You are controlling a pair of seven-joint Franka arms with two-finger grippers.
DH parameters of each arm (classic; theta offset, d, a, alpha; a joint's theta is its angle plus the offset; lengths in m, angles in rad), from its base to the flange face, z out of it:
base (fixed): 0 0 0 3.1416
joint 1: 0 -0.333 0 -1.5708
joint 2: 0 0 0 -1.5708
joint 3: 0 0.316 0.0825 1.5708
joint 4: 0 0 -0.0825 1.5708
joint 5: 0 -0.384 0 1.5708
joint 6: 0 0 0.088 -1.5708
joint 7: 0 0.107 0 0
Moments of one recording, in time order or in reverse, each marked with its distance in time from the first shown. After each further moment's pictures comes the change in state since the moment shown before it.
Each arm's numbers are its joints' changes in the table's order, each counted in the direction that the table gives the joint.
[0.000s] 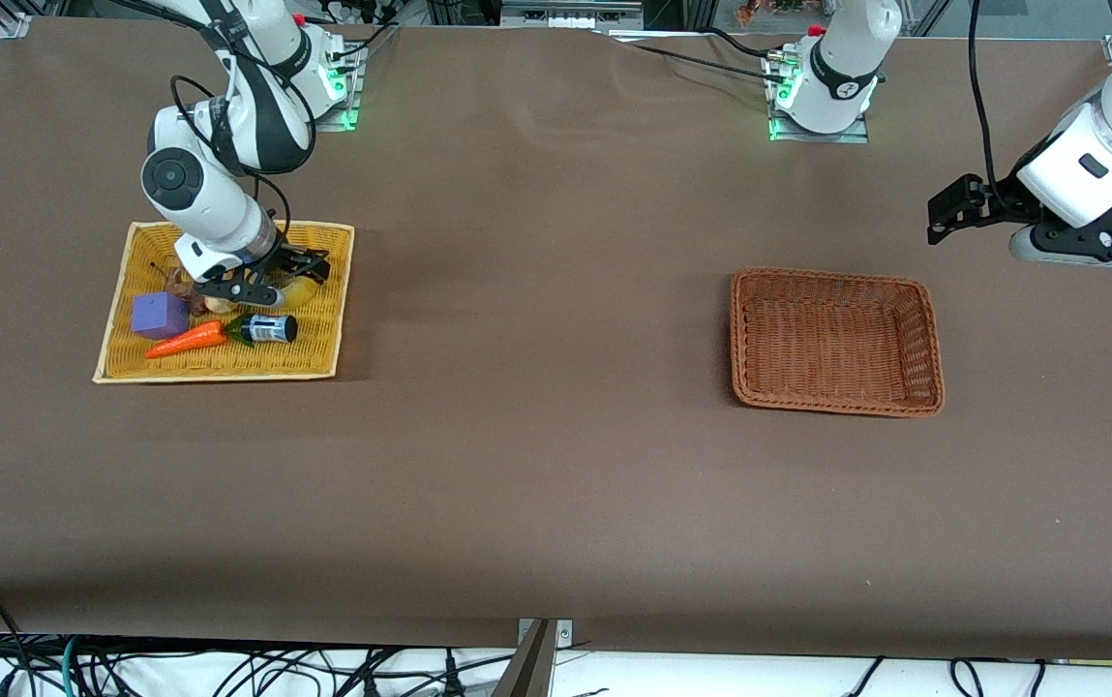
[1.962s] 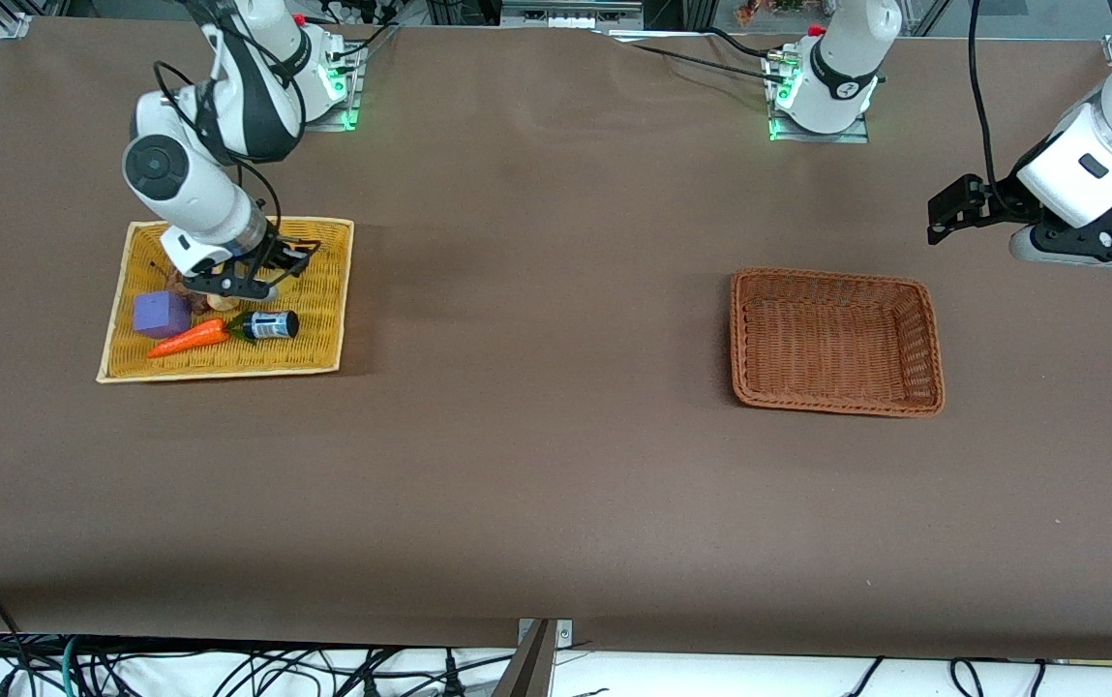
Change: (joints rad) left arm 0.000 0.000 0.000 0.000 0.000 0.000 0.000; right arm 0.000 0.093 0.017 0.116 0.004 0.231 -0.022
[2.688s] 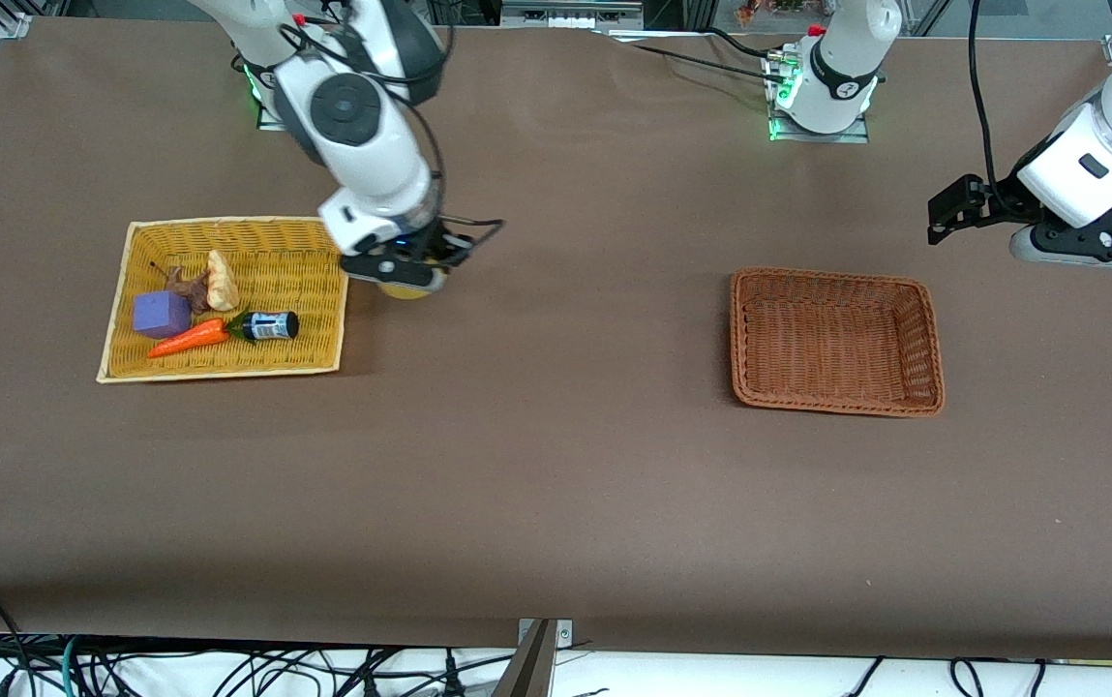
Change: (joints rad) left arm 0.000 0.000 0.000 0.001 0.000 0.000 0.000; right arm -0.191 -0.312 0.310 0.577 0.021 0.162 0.600
